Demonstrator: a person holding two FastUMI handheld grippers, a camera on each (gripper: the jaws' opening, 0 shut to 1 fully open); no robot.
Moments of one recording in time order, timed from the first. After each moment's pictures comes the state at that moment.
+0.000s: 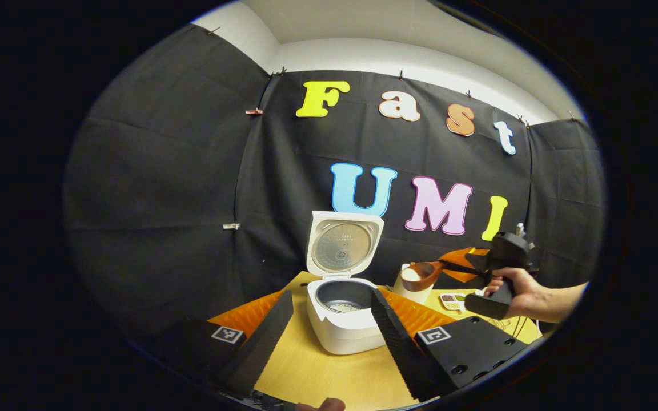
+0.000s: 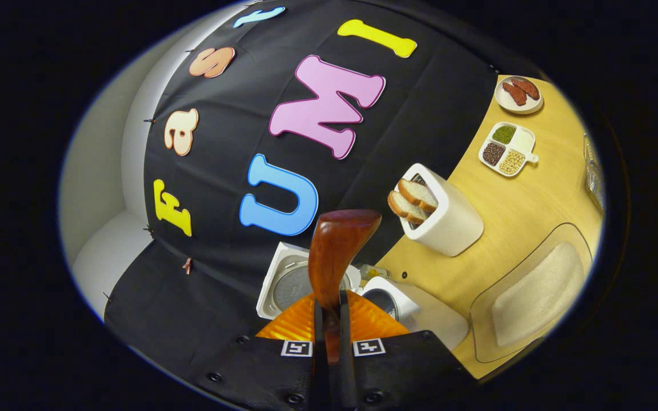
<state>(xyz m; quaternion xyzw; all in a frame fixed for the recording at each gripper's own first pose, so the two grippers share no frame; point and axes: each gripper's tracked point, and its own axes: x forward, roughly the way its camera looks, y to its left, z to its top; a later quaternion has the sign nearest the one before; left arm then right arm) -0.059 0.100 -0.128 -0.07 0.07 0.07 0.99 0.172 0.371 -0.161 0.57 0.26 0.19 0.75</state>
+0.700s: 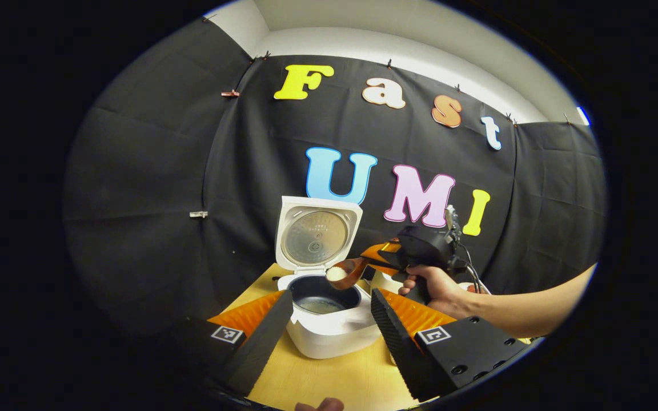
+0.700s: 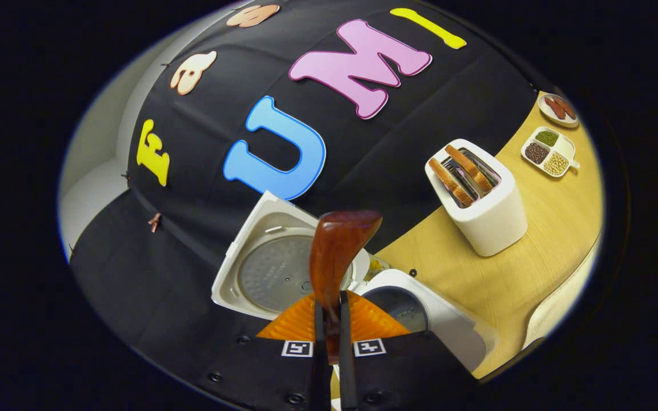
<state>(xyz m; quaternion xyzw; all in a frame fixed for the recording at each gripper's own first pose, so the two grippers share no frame) 0.005 0.083 -0.154 -0.08 0.10 0.00 0.99 0.218 0.503 -0.211 0.45 0.30 0.21 0.82</state>
